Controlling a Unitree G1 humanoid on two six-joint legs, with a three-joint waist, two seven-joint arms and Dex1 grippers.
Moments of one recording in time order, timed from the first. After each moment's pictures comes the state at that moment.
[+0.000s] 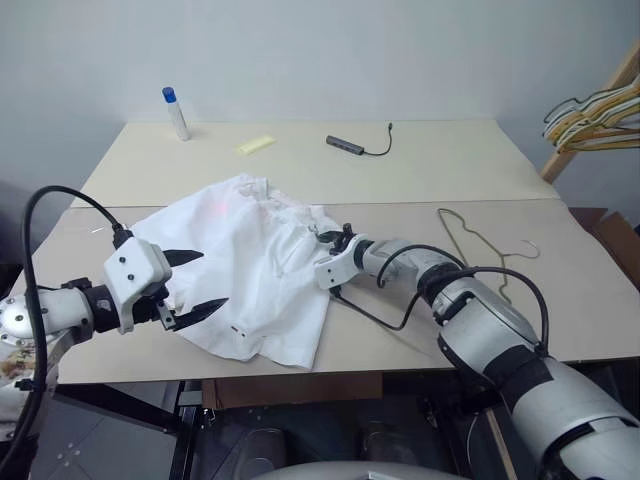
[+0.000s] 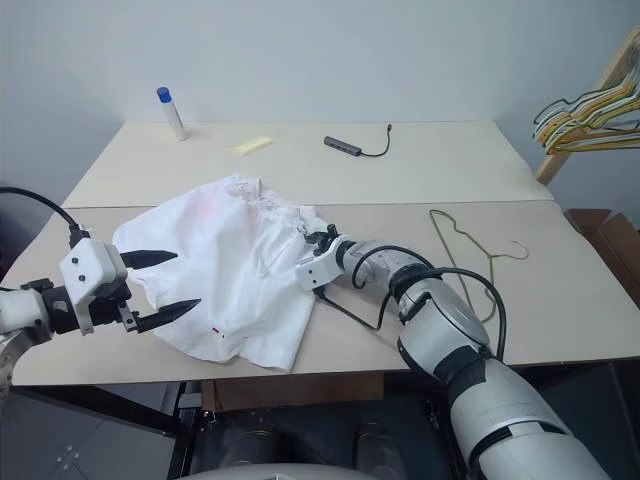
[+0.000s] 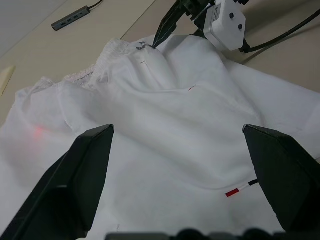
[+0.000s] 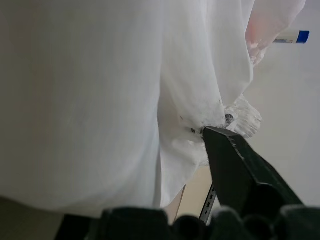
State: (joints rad) left arm 0.09 0.90 0.33 -0.46 -0.40 0.42 -0.97; right arm -1.09 -0.19 0.74 1.32 -0.86 -0.58 0.02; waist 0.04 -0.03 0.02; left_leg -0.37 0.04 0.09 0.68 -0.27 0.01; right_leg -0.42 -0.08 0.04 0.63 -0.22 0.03
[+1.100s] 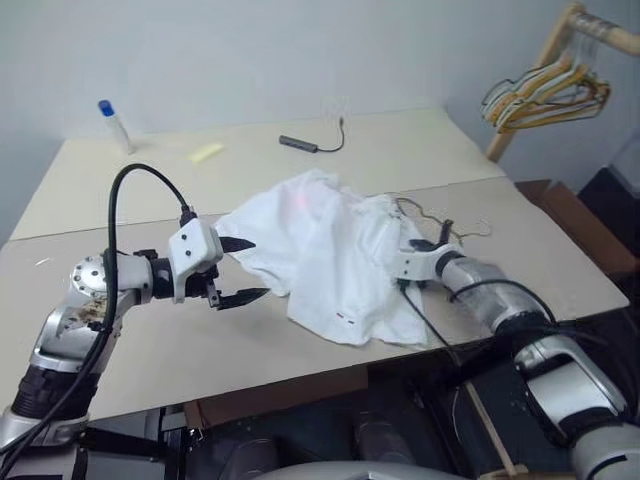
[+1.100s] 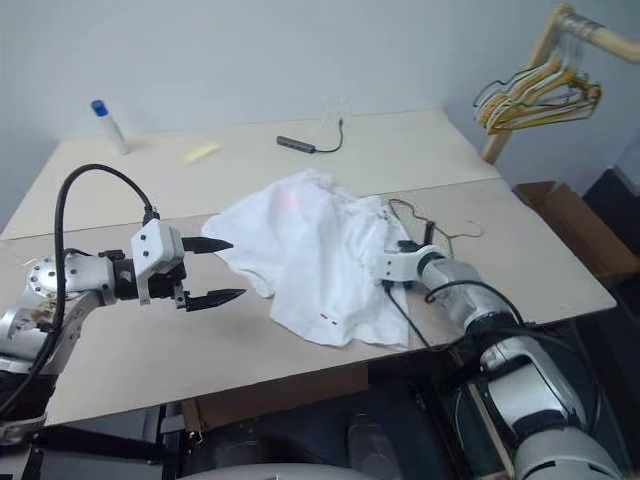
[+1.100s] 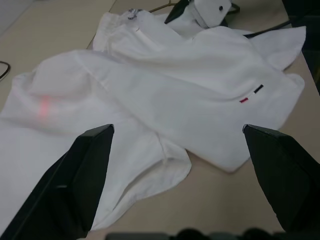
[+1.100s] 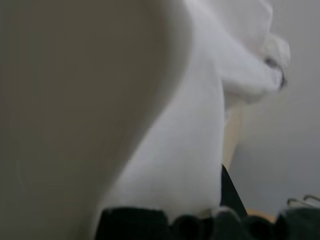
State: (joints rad) left arm -0.26 0.83 0.00 -0.20 -0.35 0.33 -1.07; right arm -0.58 -0.56 0.48 0.54 -0.66 -0.16 0.28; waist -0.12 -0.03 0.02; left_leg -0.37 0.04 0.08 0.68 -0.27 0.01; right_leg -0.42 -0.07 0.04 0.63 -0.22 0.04
